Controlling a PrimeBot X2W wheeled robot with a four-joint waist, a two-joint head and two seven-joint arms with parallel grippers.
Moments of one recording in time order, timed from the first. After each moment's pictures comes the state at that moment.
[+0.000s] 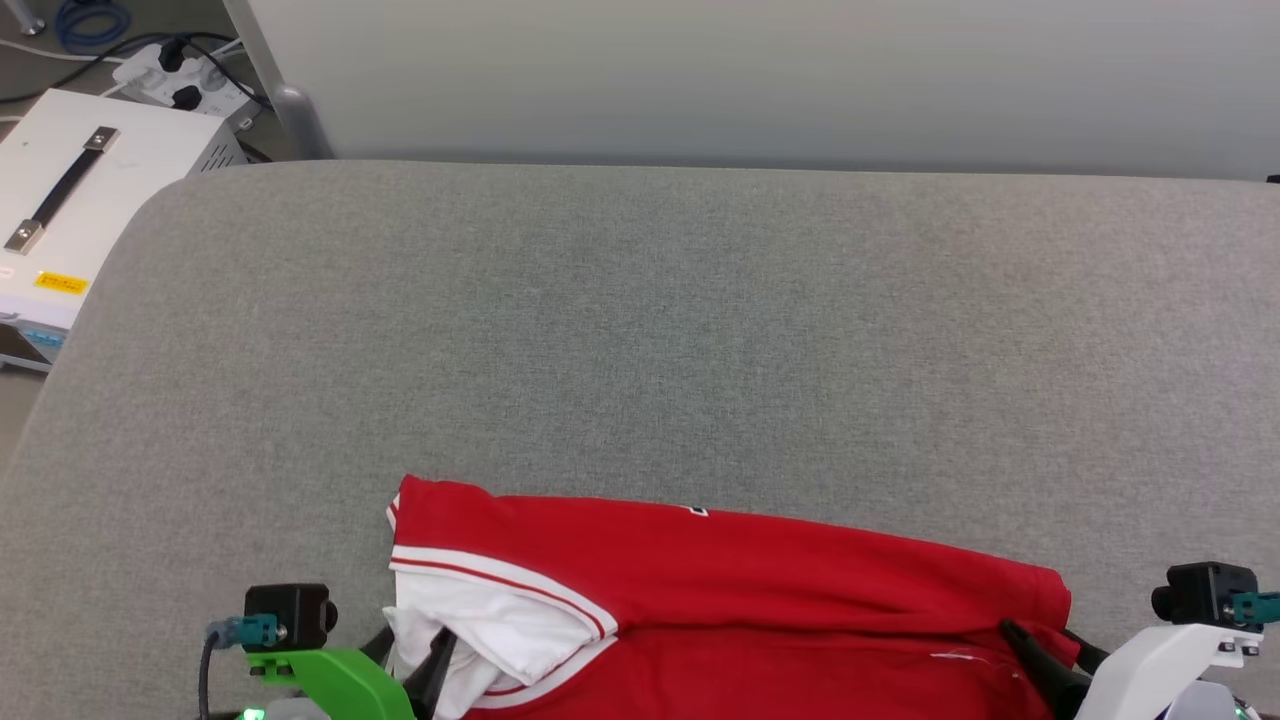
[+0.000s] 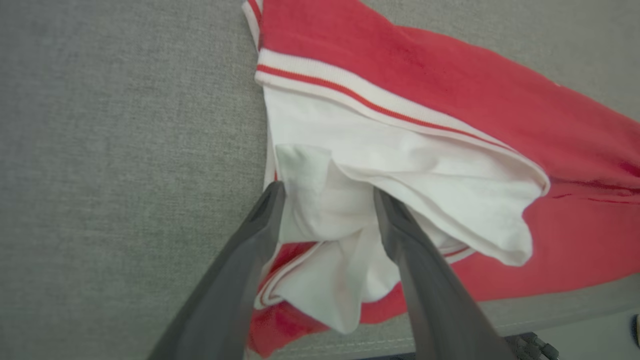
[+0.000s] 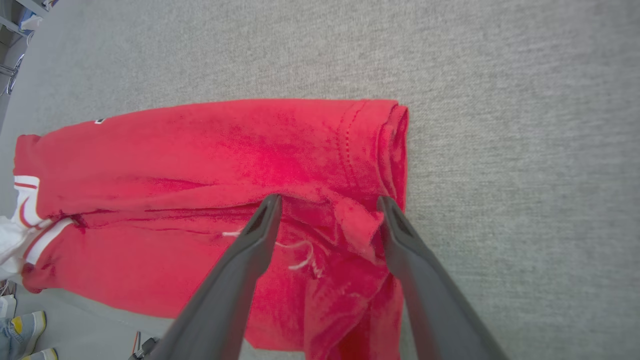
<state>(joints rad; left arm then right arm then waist) 0.02 0.52 -0.47 0.08 -0.89 0.13 0.18 0.13 -0.16 -0.06 0.02 0.57 0.13 0.54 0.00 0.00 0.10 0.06</state>
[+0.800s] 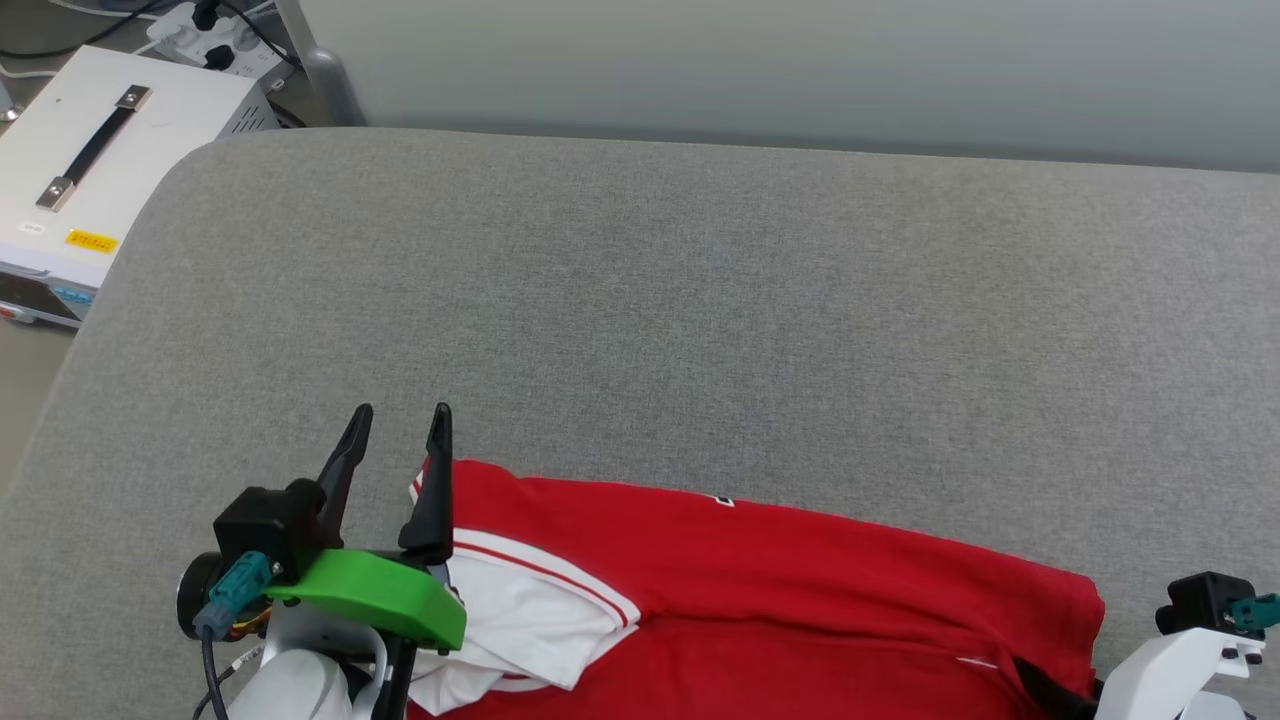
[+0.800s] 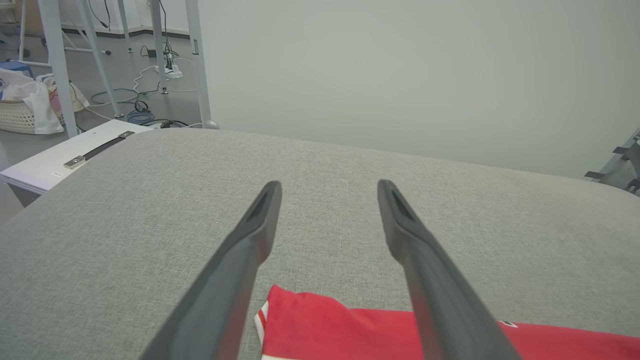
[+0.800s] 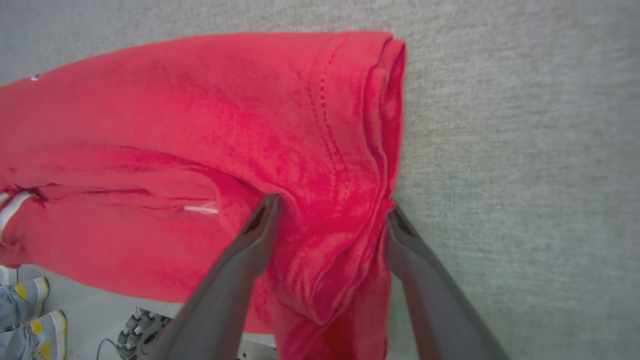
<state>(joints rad) -0.13 0.40 -0.42 0.00 -0.61 0.21 -0.24 0.14 -0.14 -0.11 0.04 0.55 0.13 0.71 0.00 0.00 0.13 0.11</state>
